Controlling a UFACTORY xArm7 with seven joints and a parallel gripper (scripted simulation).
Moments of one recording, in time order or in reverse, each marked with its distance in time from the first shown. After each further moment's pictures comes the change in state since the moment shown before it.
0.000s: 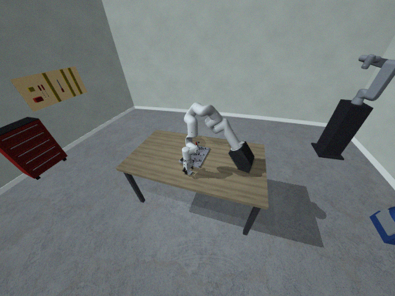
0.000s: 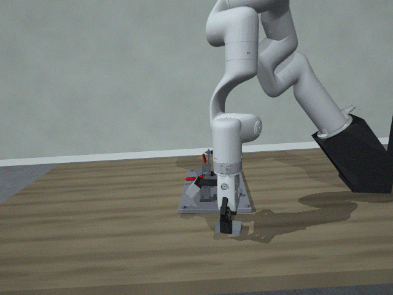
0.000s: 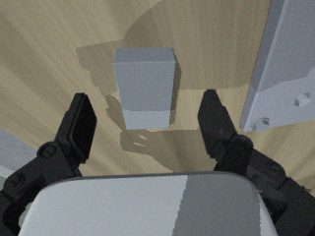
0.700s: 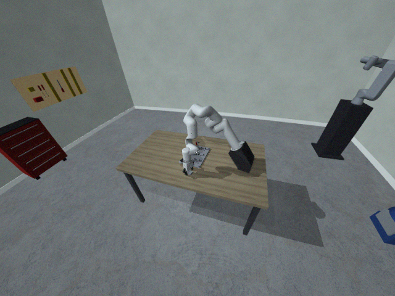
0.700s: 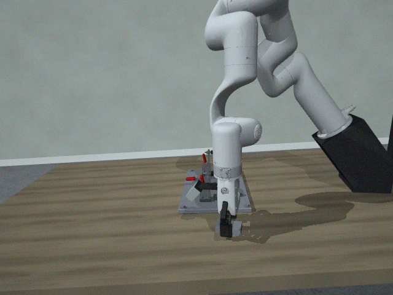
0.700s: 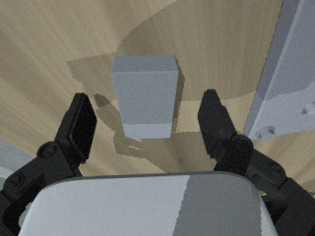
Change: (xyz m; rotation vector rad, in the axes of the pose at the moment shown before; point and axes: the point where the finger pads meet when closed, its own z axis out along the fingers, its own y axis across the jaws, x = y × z) arm 0.000 0.000 0.011 0.001 0.000 0.000
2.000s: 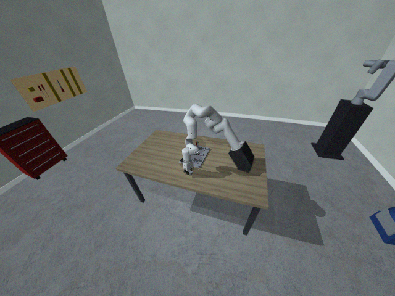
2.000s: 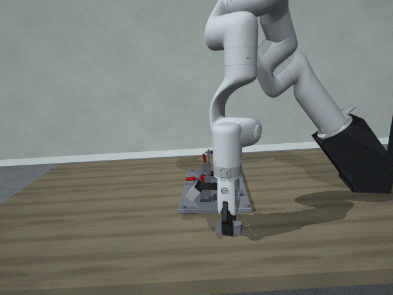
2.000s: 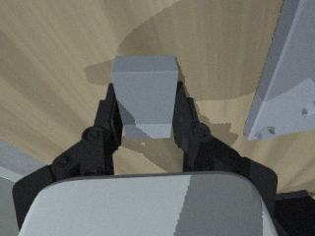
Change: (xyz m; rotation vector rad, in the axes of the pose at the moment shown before) arm 0.000 0.000 0.000 0.000 0.000 0.000
